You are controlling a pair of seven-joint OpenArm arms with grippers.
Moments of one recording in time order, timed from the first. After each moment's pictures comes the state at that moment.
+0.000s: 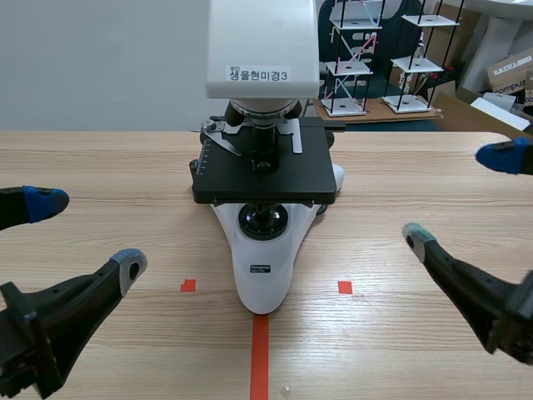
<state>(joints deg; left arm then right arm) 47.9 -32.4 -8.6 119.6 -21.3 -27.0 -9.2 -46.0 40.9 12.4 111.4 8.6 25.4 30.0</state>
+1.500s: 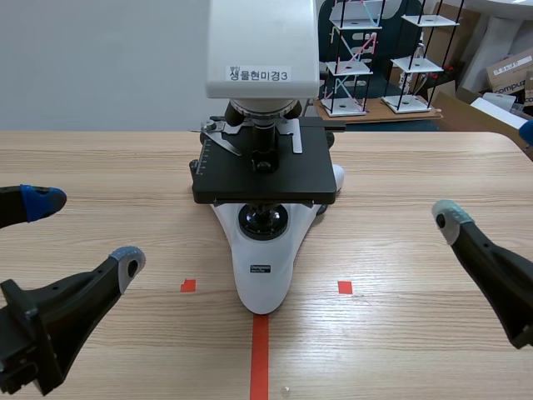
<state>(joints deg) 47.9 -32.4 -8.6 119.6 -21.3 -26.1 -9.2 -47.4 33.6 19.0 111.4 4.6 30.3 38.4</state>
